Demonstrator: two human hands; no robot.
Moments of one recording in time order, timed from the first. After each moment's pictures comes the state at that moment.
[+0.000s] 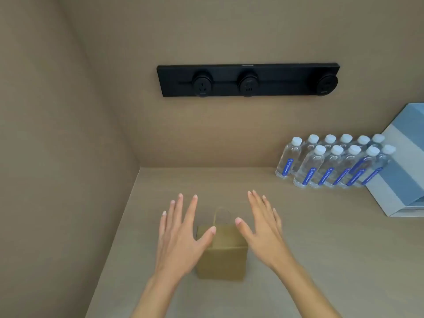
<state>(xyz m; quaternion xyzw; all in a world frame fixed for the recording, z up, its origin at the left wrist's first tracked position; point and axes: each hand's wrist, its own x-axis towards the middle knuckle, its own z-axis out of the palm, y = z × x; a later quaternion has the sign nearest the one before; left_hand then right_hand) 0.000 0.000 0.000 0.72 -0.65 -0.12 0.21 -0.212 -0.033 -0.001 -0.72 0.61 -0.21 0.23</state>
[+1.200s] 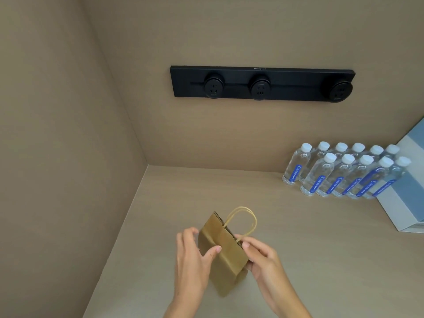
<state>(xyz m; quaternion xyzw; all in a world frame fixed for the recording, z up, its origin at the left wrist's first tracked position) -0.034 0.029 -0.031 0.76 -0.47 -0.27 0.37 -0.205 0.011 -0.004 -0.37 0.43 -0.43 0.70</state>
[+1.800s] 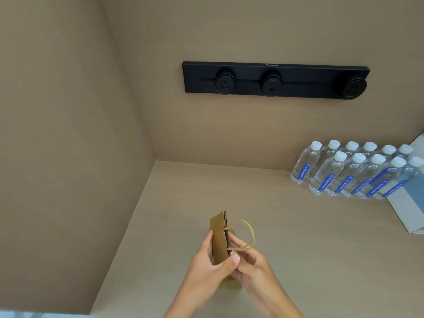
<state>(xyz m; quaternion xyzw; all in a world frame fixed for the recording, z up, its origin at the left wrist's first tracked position) -0.028 0.053 -0.022 0.56 -0.39 -0.59 0.44 -0.174 0.032 -0.008 -0.34 0.37 -0.39 0.77</state>
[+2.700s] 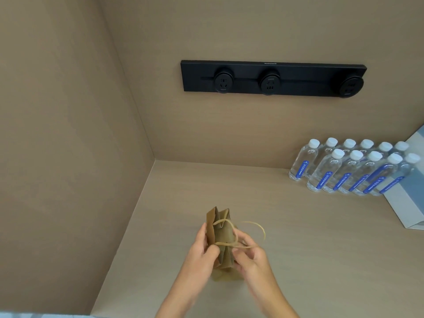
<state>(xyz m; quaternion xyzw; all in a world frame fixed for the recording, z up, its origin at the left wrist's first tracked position) -0.018 0.047 0.001 0.63 -0.38 -0.57 0.38 -0.164 0.032 -0.014 -0.39 0.46 -0.40 0.69</state>
